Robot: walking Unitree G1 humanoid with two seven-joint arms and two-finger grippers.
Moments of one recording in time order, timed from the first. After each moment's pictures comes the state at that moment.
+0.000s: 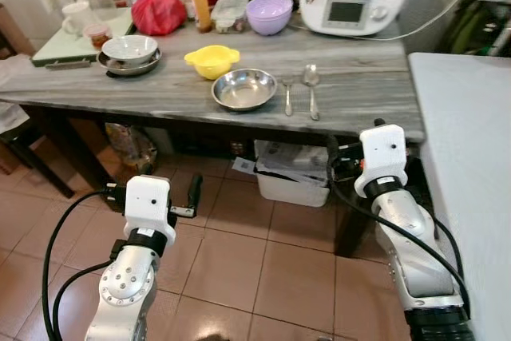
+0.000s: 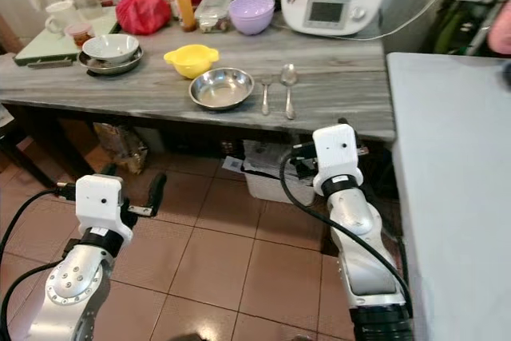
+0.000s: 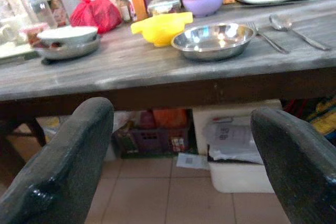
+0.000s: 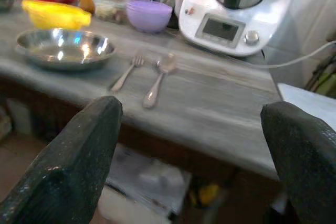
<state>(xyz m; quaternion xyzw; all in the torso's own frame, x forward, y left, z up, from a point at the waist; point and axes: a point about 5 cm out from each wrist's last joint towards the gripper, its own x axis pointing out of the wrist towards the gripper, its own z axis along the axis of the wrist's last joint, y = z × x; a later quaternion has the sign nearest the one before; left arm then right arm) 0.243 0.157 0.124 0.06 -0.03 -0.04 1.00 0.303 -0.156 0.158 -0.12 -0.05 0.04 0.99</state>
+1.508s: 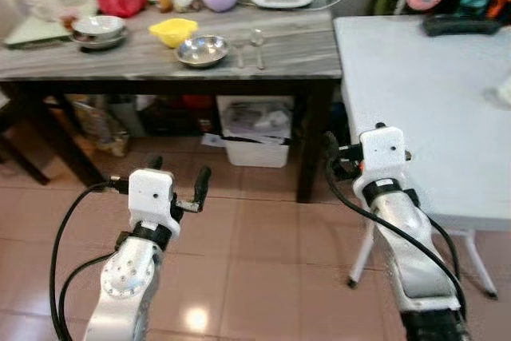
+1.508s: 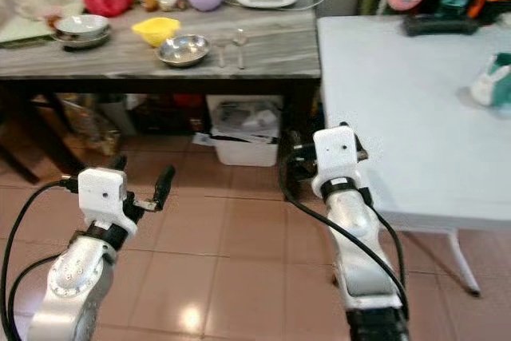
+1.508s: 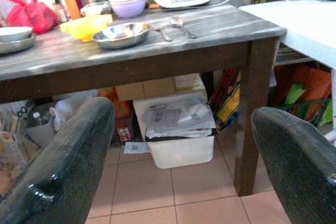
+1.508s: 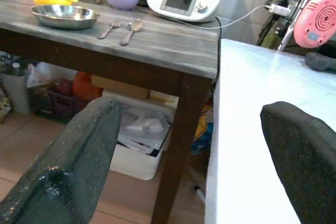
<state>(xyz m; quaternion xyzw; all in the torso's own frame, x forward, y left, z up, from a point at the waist) 0.250 0.152 0.126 0.03 -0.04 -0.08 1.00 0.303 -0.143 0.159 -0.12 -0.05 0.06 0.99</state>
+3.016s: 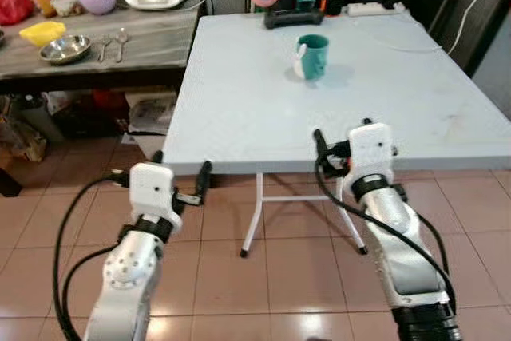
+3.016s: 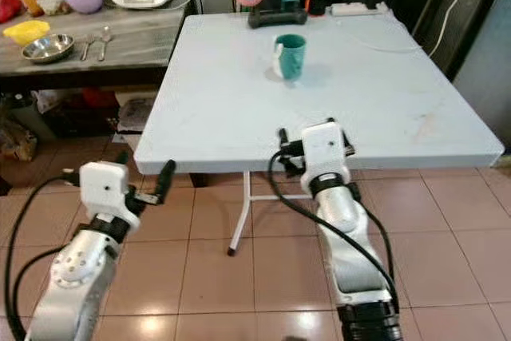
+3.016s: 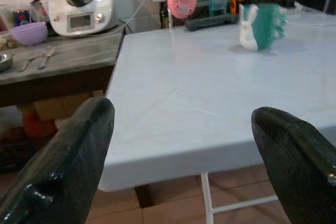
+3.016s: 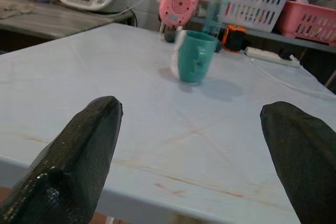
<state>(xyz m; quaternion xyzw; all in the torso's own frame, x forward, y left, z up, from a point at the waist) 0.257 0.154 0.130 0.03 -0.05 -0.08 1.00 0.308 -0.134 0.164 -0.12 -0.07 0.07 0.99</state>
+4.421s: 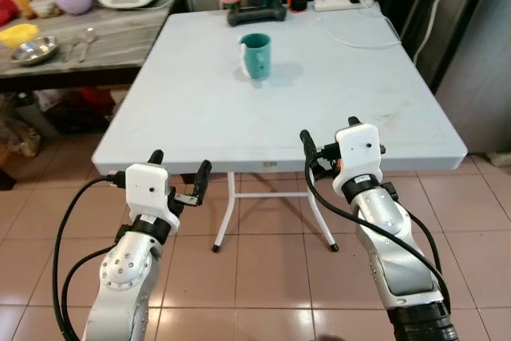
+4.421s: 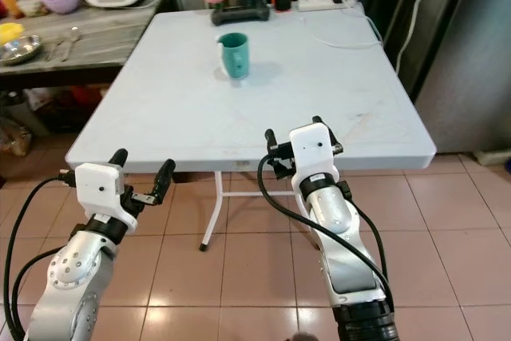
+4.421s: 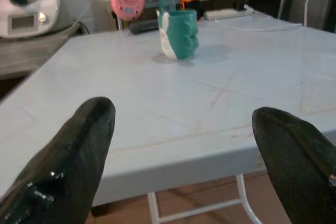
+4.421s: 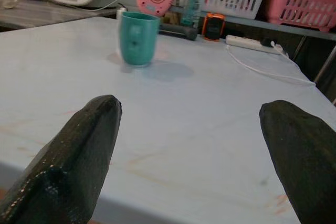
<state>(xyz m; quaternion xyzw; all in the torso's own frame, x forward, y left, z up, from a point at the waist) 0.256 0.143 0.126 0.00 -0.05 -0.11 0.99 0.305 -0.130 0.158 -0.11 -0.07 0.09 0.99</state>
